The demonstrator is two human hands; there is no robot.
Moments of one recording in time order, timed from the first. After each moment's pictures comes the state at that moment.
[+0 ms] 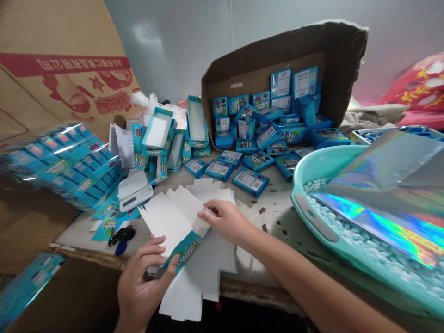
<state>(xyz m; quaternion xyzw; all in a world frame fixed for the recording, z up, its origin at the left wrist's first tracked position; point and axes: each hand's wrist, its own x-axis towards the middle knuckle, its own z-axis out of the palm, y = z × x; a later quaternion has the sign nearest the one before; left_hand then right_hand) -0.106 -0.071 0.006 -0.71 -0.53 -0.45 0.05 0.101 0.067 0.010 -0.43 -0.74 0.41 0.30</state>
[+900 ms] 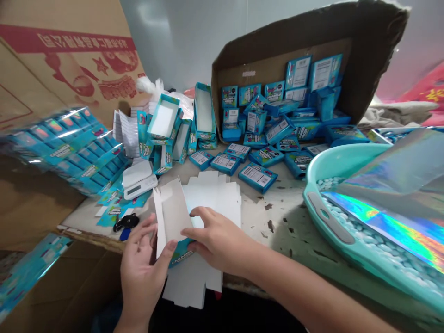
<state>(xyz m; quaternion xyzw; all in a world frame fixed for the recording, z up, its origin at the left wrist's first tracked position) -0.086 -0.072 0.011 -0.51 -0.58 -0.62 -0.14 0.096 0.020 0.027 -0.22 -0.91 0.26 0.26</state>
